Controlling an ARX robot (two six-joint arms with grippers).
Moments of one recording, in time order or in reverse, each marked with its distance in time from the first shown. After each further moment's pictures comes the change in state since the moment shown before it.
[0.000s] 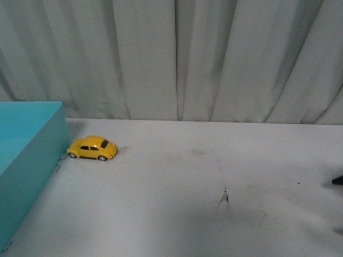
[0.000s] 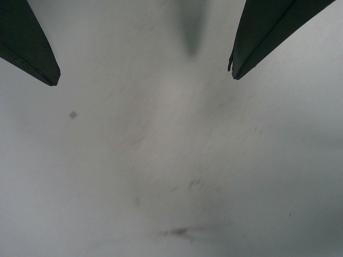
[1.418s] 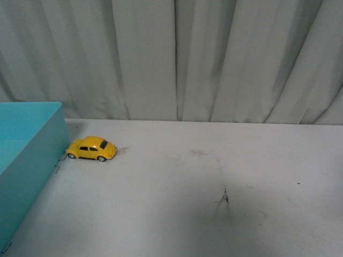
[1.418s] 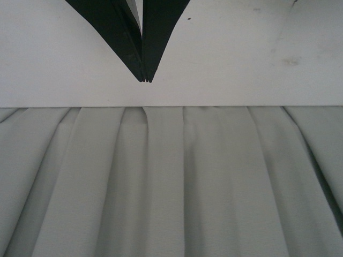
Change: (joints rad) left arm 0.000 0.000 0.000 0.000 0.000 0.000; right arm 0.298 -0.909 -1.090 1.726 0.973 1.720
